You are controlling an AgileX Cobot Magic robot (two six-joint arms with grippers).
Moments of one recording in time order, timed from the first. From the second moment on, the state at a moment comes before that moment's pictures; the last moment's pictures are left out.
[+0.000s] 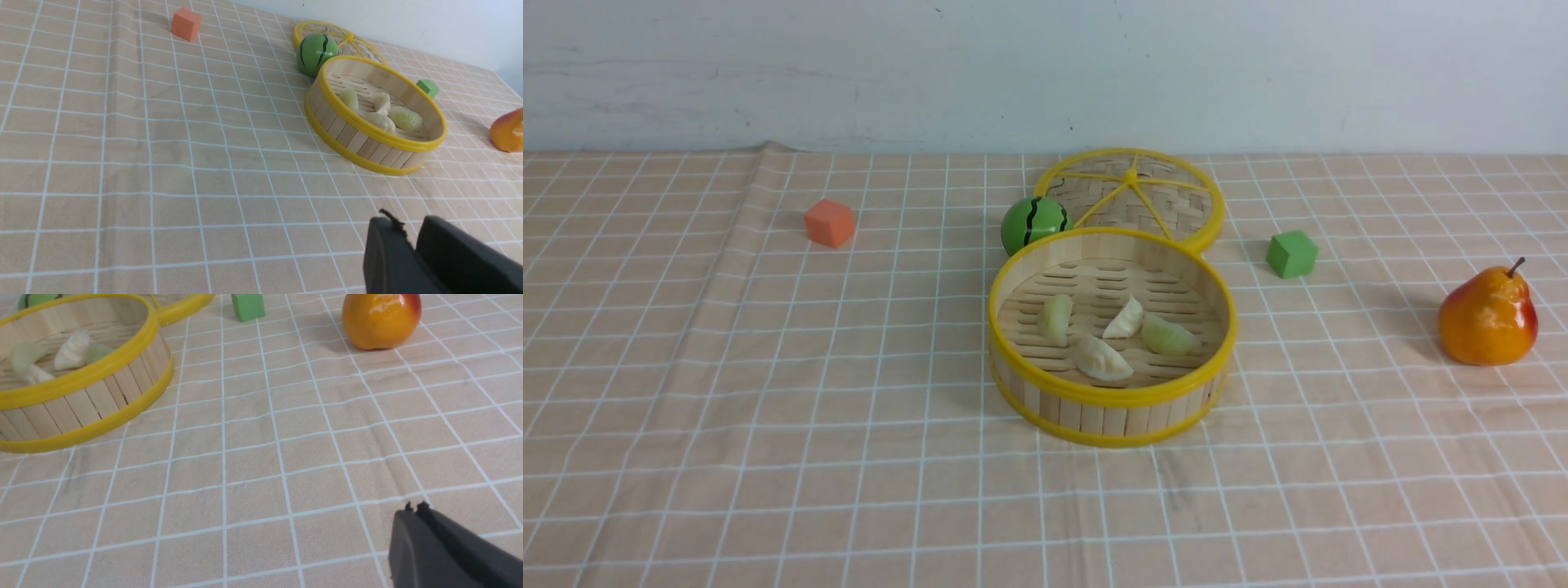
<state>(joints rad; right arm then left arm) 0.00 -0.01 0.01 0.03 0.40 0.17 -0.47 -0.02 -0.51 0.16 0.89 -0.52</state>
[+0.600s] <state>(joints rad) 0.00 -0.01 0.01 0.03 0.40 0.17 -0.47 -0.02 -0.51 0.16 0.89 -0.52</state>
